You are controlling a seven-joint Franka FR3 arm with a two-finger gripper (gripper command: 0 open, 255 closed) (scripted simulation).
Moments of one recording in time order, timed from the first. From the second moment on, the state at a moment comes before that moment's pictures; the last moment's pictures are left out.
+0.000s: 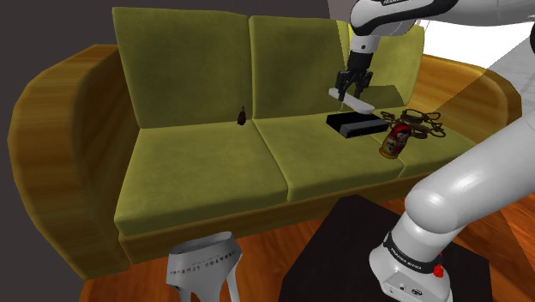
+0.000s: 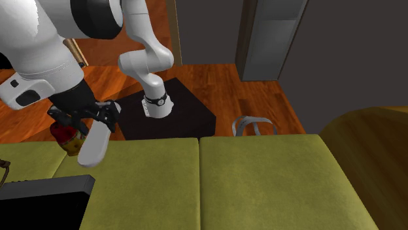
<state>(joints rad) -0.34 -0.34 -0.27 -2.12 -0.09 1.77 -0.08</state>
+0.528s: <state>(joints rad) -0.35 -0.33 -0.28 -2.20 -0.09 1.87 -0.09</state>
